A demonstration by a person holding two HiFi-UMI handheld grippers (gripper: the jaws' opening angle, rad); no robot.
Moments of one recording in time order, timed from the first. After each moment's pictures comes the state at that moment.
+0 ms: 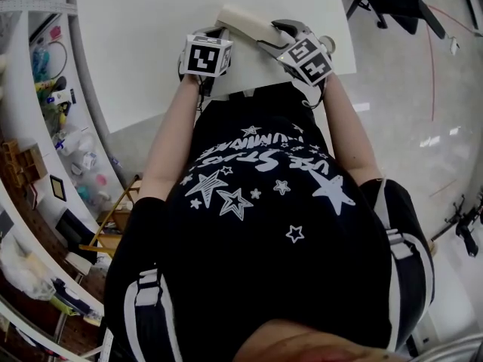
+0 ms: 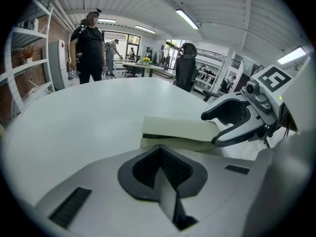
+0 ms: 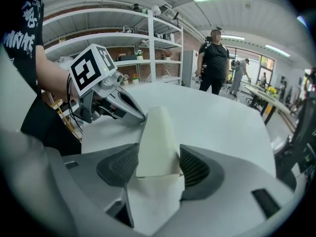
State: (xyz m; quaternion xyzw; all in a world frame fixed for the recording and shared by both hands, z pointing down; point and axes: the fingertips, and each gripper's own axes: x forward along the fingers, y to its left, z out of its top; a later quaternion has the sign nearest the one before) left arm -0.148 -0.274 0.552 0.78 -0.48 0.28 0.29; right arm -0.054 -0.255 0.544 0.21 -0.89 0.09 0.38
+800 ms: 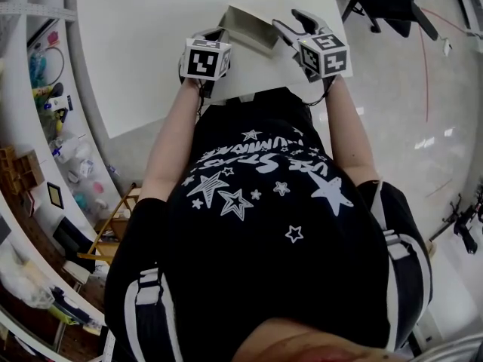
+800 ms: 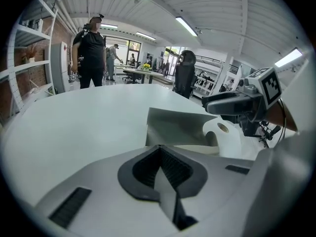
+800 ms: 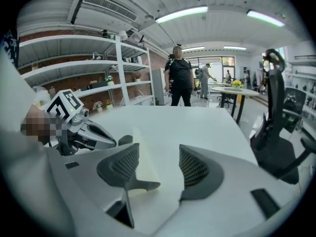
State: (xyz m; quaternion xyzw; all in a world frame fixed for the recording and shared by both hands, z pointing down) left arm -0.150 -0.283 0.543 0.80 -0.48 0.24 0.28; right arm -0.012 -0.319 0.509 0.36 -0.88 0.16 0.25
